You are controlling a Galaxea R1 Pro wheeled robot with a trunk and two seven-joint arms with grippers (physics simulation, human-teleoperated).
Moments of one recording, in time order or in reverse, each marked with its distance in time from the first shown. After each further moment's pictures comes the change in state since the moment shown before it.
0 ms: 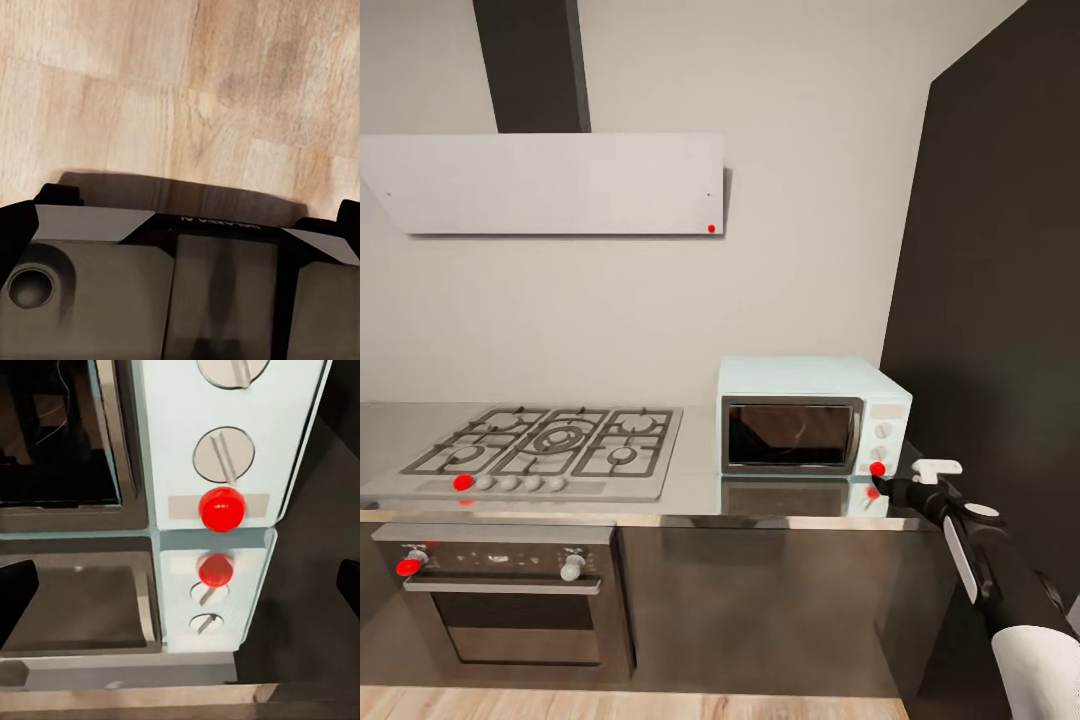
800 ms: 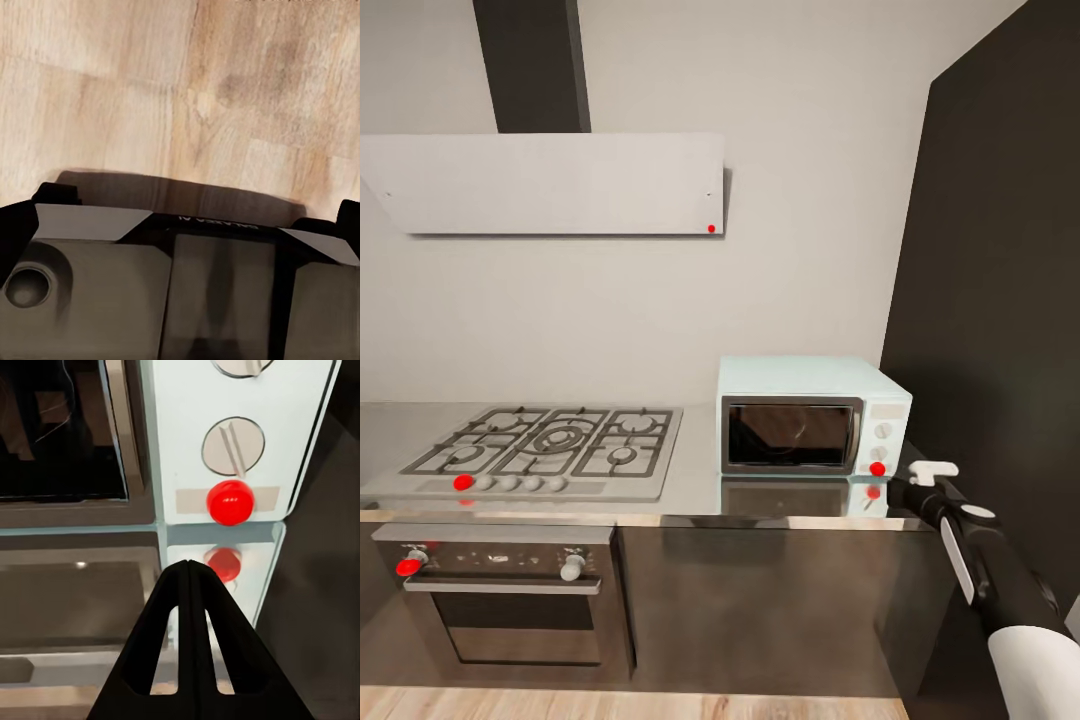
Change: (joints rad) left arm 0.000 -0.003 -0.001 0.000 0.006 0.000 0.002; right arm 0.000 0.009 -0.003 0.009 0.002 -0.002 0.002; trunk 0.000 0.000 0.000
